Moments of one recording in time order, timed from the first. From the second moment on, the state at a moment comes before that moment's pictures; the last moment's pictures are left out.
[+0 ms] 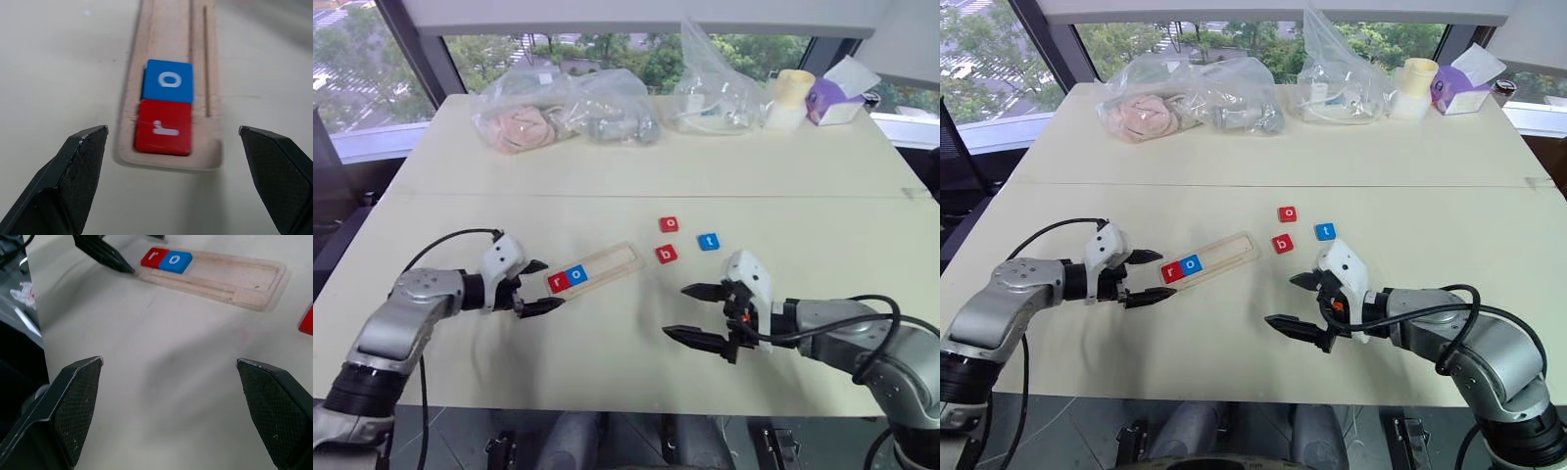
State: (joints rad) left arm -0.26 0.79 -0.07 -0.06 -0.31 0.44 -1.02; right arm -0.13 -0.73 -0.05 -0.70 0.81 1.05 0.62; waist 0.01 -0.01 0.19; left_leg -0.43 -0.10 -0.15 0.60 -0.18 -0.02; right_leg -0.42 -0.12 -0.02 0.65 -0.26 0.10
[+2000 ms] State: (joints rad) left arm -0.70 0.55 -0.26 0.60 -0.06 -0.13 -1.42; right arm -0.07 -0.70 -0.11 -0.68 0.76 0.96 0.50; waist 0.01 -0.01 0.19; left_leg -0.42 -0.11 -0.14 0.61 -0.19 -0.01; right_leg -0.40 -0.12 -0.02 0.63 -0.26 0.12
